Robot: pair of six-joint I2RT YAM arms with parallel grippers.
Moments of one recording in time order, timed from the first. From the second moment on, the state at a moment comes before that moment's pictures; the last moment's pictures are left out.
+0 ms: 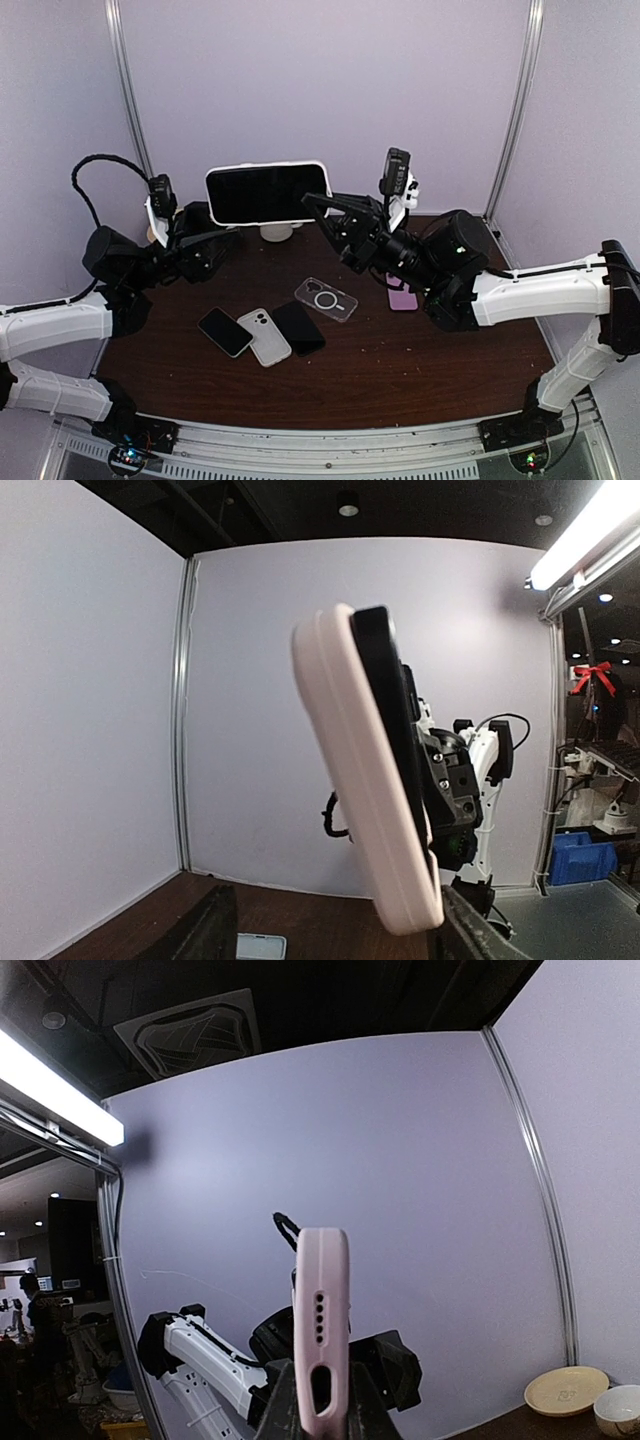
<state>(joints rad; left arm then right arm) -0.62 1.09 0.57 1.09 0.70 -0.40 1.06 1.53 0.99 1.15 -0.26 0.44</state>
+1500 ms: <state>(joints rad) -0.62 1.09 0.64 0.71 0.75 -0.29 1.03 1.35 0.83 0.83 -0.20 0.19</state>
